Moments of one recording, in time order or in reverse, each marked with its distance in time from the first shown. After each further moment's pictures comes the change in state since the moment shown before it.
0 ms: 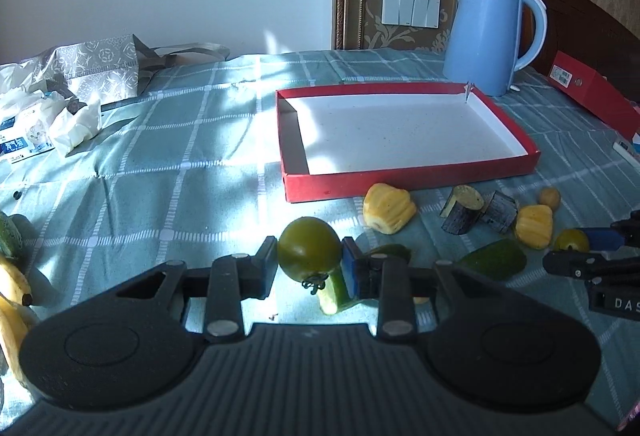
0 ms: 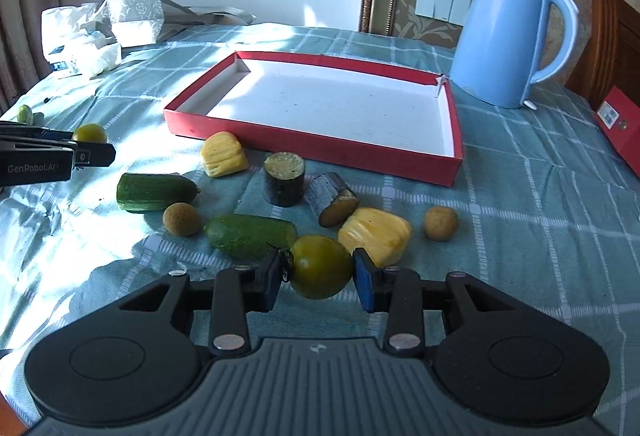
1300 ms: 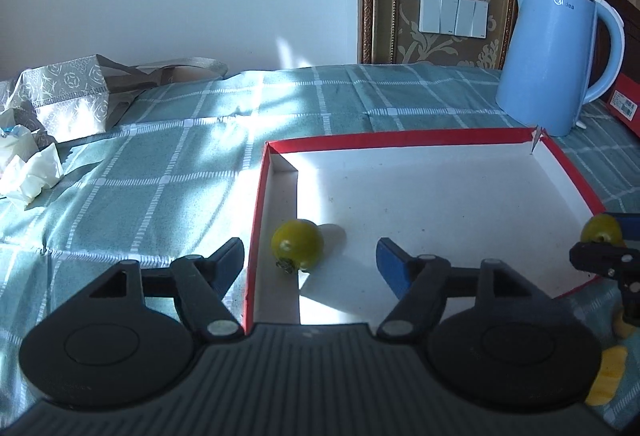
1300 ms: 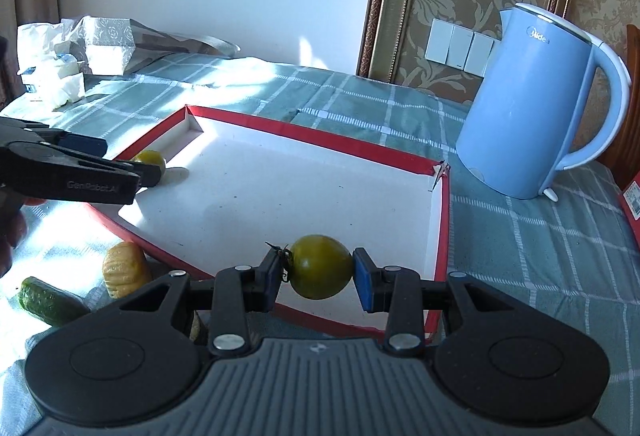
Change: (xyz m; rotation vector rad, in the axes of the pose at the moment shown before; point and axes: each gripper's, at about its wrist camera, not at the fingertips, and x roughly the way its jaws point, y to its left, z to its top) left arm 0.118 -0.015 0.077 -0.050 0.009 0.109; right arm 0.090 -0.044 0.098 -0.109 -0.072 0.035
